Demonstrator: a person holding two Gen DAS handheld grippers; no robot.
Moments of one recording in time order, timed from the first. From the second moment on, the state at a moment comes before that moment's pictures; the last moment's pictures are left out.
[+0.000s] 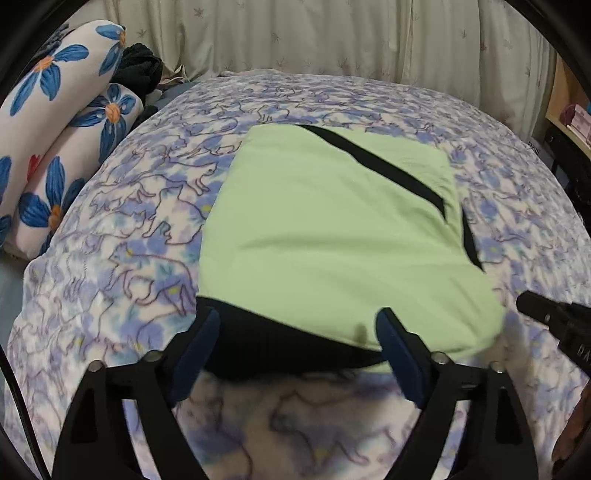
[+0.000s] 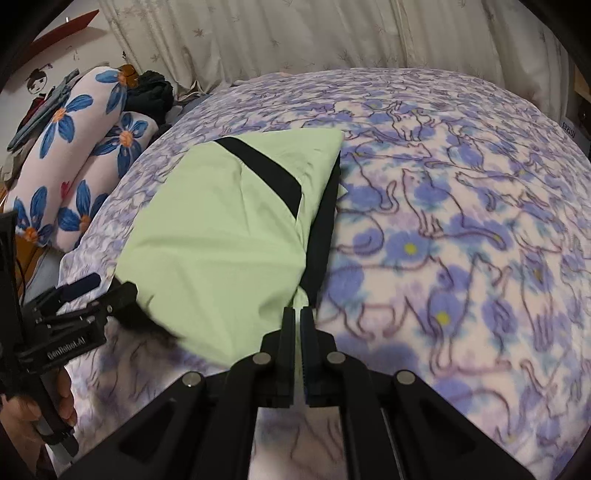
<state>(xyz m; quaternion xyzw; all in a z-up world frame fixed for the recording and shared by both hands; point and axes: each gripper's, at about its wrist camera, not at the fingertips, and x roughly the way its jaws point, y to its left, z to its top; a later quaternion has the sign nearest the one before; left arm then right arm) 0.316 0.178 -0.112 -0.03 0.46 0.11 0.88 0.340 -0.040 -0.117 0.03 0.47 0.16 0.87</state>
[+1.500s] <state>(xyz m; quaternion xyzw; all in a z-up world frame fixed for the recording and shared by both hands) 0.007 -0.010 -0.007 -0.06 0.43 0.08 0.90 0.024 -0.148 -0.021 0.06 0.43 0.13 0.89</state>
